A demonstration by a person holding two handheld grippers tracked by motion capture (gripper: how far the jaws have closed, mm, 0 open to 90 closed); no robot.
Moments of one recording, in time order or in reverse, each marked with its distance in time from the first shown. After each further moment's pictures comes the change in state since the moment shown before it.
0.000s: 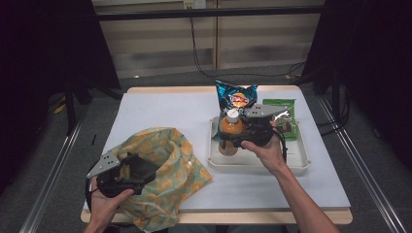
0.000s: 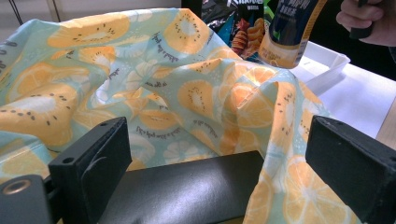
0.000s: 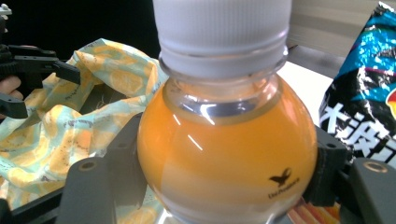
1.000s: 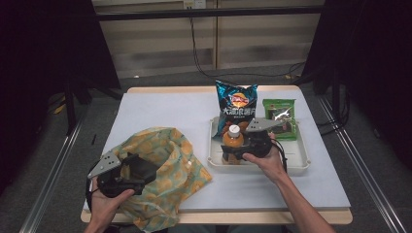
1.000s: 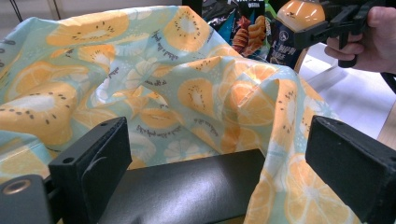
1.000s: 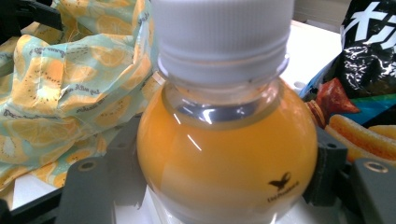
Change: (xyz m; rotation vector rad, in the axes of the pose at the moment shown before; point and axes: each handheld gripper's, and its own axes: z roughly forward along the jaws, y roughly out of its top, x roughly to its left) left arm -0.001 0.000 0.001 0.004 0.009 0.006; right arm -0.009 -0.049 0.011 0.078 0.018 0.003
